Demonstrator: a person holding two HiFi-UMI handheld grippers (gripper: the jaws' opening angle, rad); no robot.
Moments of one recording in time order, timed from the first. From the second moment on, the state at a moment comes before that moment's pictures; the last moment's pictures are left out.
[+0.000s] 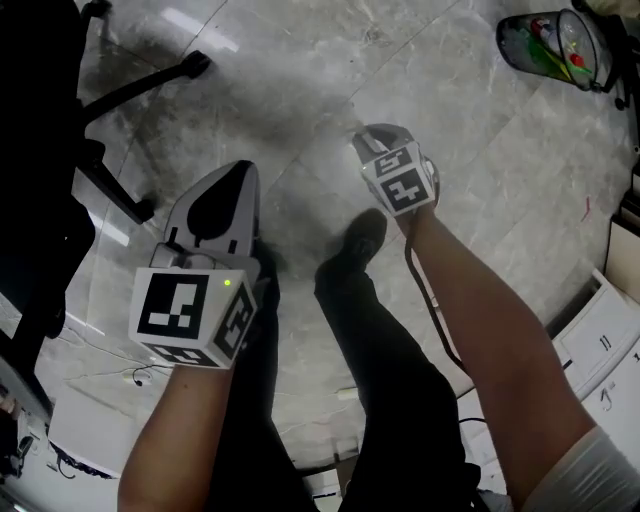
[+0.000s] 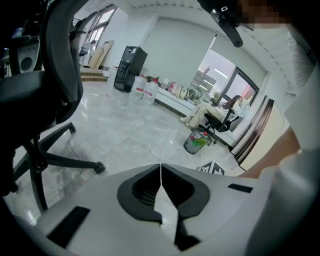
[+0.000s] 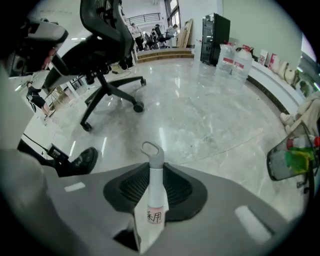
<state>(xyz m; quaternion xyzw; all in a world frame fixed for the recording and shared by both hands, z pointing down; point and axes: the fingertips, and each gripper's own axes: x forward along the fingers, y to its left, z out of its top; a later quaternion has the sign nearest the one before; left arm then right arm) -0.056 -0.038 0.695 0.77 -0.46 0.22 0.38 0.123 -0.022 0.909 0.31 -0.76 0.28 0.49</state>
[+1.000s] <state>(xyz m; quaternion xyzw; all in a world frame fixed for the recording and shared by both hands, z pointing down) -0.092 0.004 0.204 0.75 -0.57 0.15 0.28 0.076 0.034 0.252 0.22 -0.93 0.10 0.28</state>
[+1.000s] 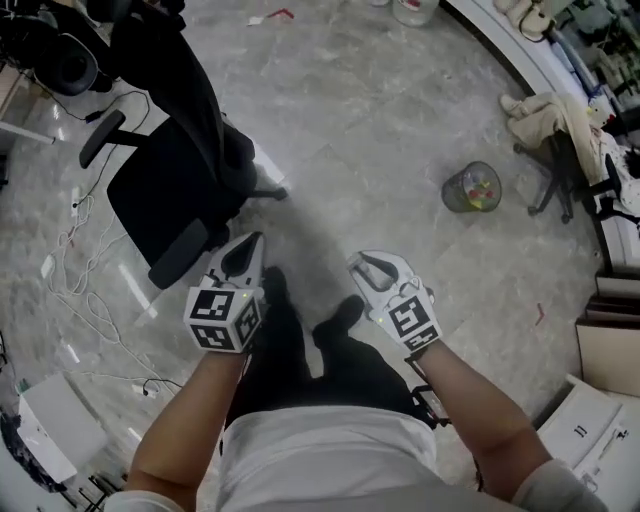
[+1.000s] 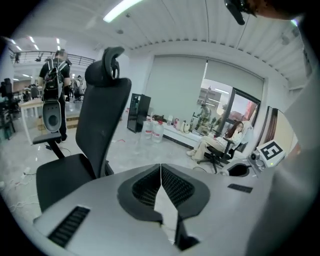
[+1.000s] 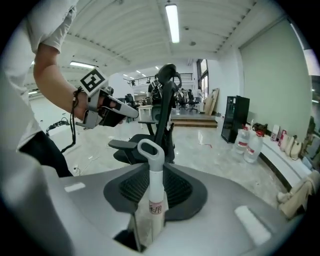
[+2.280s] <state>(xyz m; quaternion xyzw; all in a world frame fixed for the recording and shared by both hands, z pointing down) -0.384 0.279 -0.011 0.61 -0.76 0.02 0.20 -0.261 0.169 0.127 0.12 -0.94 0.09 0.29</state>
